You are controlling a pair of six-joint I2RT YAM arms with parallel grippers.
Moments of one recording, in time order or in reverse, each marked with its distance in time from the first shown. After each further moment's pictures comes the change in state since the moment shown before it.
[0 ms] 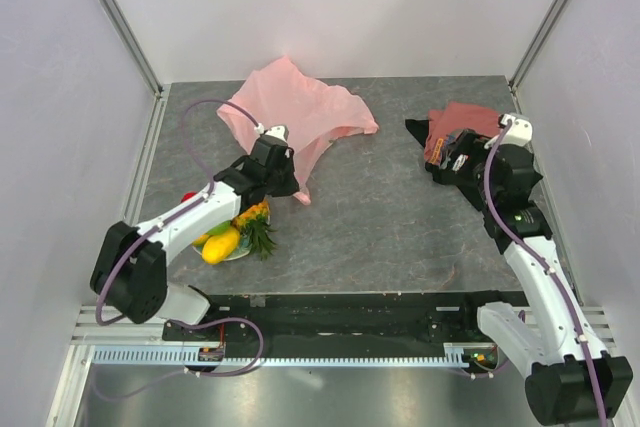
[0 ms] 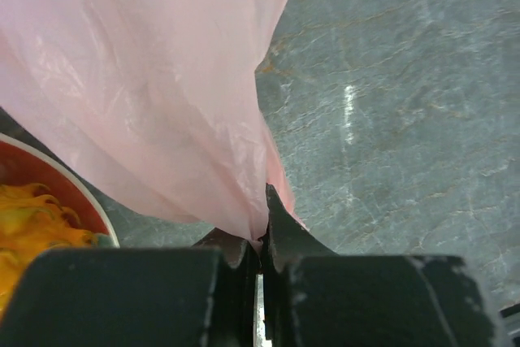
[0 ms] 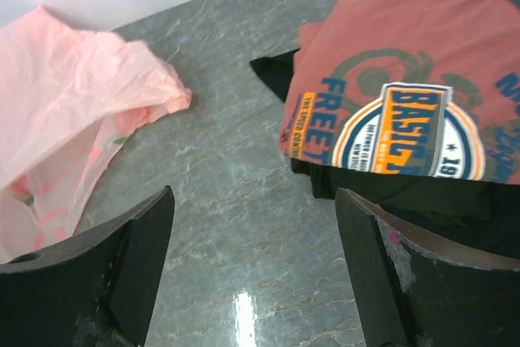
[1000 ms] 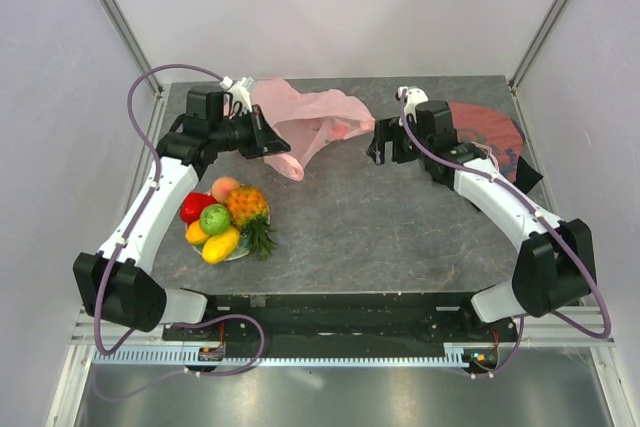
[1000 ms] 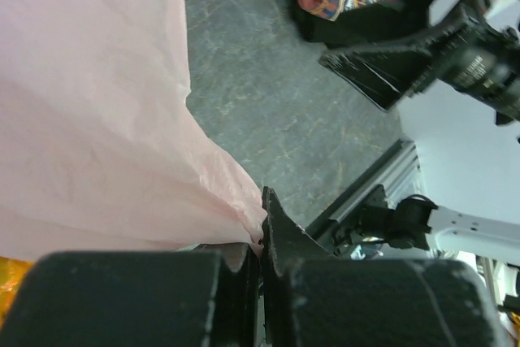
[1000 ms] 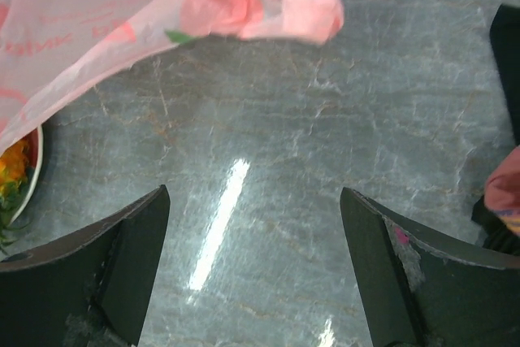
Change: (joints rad) left arm 0.318 -0.090 0.341 -0.245 0.689 0.098; right arm 0.273 0.588 0.330 -0.042 -0.265 -0.173
